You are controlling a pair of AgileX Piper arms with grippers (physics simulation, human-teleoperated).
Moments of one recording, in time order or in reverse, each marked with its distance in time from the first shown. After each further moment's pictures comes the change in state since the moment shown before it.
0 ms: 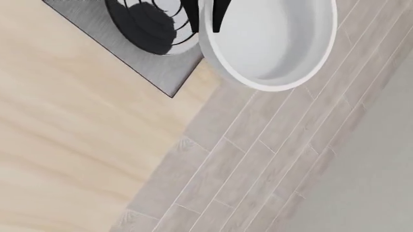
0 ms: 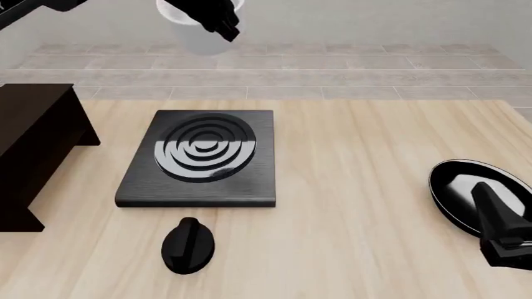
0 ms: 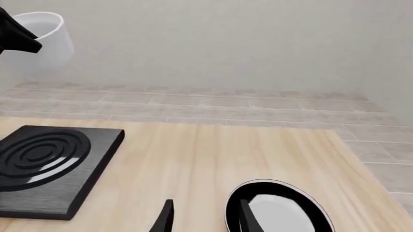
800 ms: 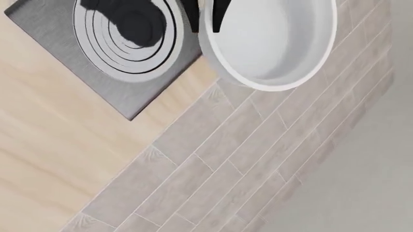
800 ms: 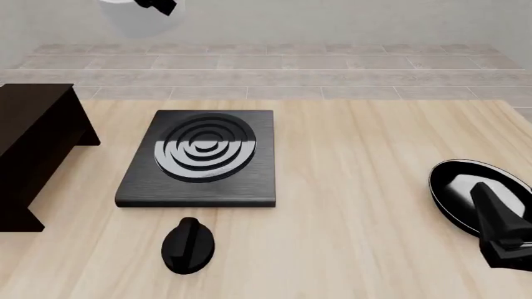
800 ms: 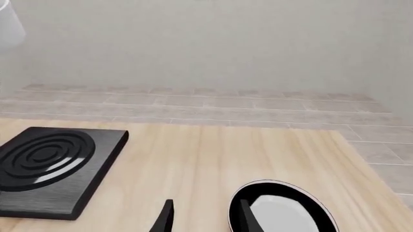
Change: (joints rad) left arm 0.162 -0.177 0.105 0.028 -0.013; right arm 0.013 -0.012 0.000 0.006 0.012
